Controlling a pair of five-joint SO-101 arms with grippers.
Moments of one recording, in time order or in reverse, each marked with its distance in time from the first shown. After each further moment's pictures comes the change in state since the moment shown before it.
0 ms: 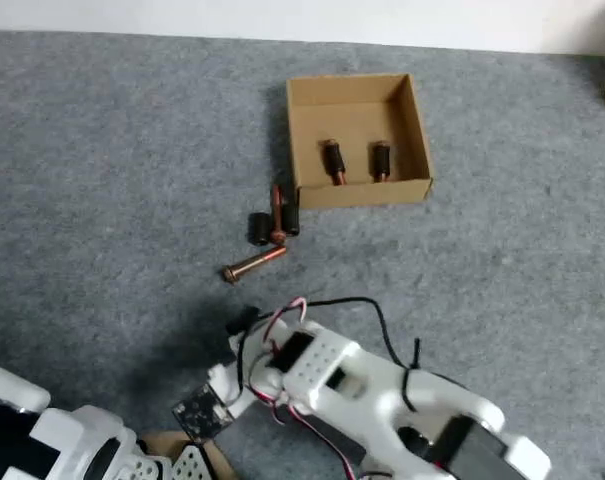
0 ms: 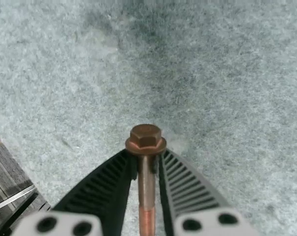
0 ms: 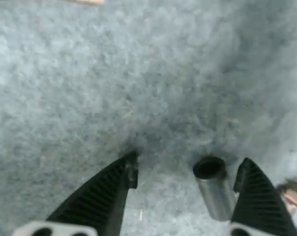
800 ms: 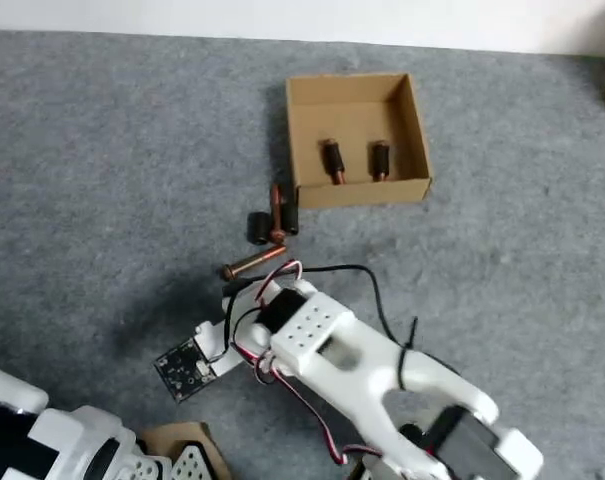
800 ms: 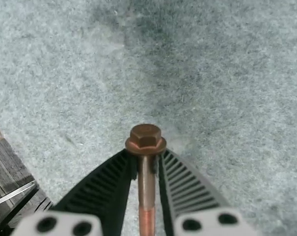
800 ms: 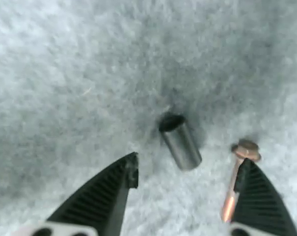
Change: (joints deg) left arm -1.1 0.0 0.0 0.0 -0.1; right arm 3.7 -3.2 -14.1 15.9 -0.7
